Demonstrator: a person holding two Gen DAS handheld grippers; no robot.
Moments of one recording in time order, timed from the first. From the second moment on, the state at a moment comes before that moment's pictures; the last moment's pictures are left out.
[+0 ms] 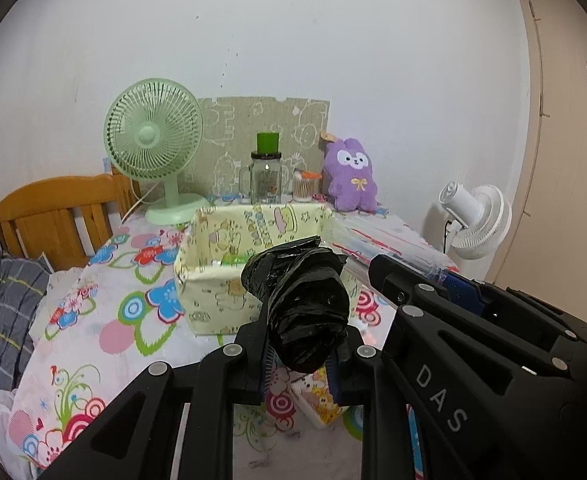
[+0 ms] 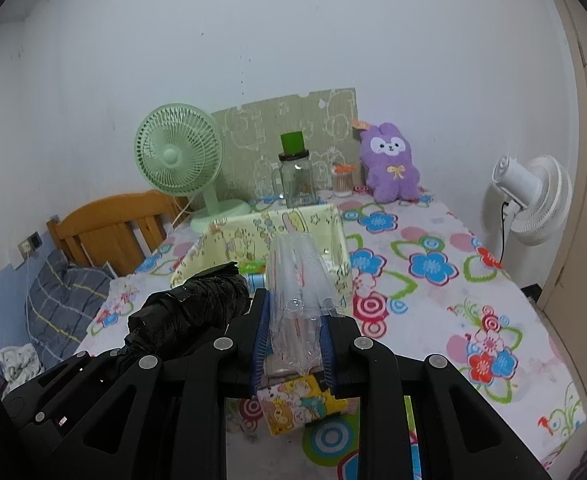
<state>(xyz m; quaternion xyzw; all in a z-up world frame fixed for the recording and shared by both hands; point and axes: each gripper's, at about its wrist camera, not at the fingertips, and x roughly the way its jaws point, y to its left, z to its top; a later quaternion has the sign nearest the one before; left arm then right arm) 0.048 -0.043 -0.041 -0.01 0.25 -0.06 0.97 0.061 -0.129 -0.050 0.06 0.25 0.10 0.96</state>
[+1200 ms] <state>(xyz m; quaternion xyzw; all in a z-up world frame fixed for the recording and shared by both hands) 0.078 -0.034 0.000 -0.02 0.23 -0.05 0.97 0.091 -0.121 -0.003 0.05 0.22 0.09 0.97</state>
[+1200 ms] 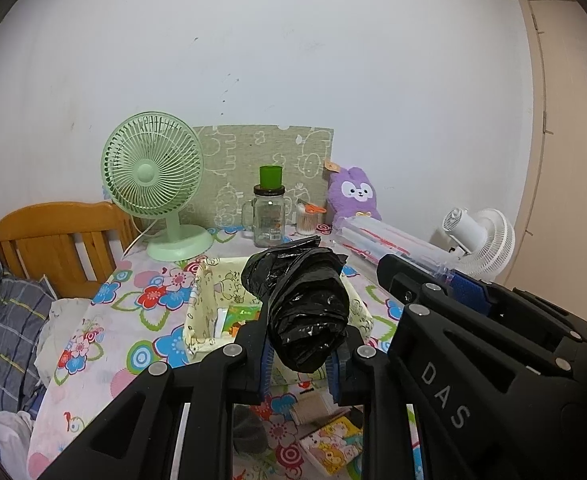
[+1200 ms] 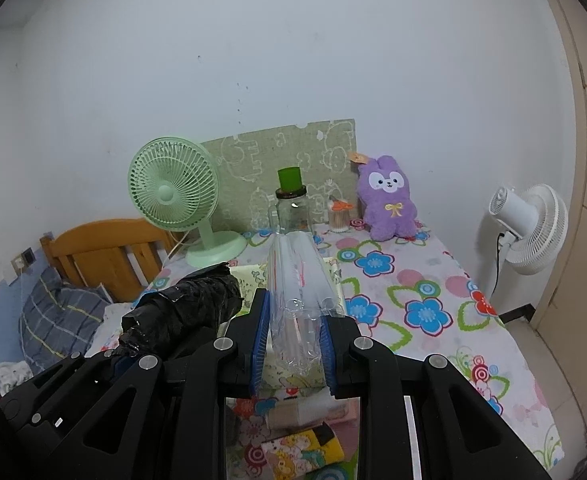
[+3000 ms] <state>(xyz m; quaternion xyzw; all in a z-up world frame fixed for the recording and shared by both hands) 0.206 0.002 -0.064 0.00 0.33 -0.02 0.94 0.226 -0.083 -0.066 0.02 0.28 0.10 0.95</state>
